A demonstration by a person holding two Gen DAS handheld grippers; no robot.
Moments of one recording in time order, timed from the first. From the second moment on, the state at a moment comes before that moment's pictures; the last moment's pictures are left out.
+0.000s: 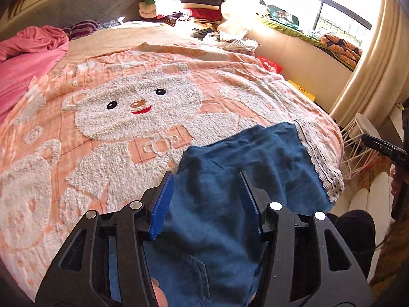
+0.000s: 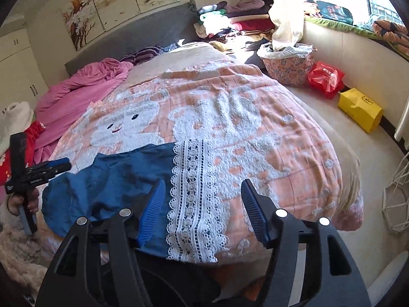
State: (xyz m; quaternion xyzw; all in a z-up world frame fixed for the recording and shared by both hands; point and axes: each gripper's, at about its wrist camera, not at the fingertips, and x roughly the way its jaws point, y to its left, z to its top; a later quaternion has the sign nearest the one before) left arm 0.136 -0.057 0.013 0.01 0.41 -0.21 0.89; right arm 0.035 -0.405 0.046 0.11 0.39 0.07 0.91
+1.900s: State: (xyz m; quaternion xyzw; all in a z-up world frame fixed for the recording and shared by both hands) left arm 0.235 -0.067 -0.061 -0.03 0.45 -0.14 0.88; right arm 0.235 -0.386 -0.046 0.09 0.44 0.11 0.89
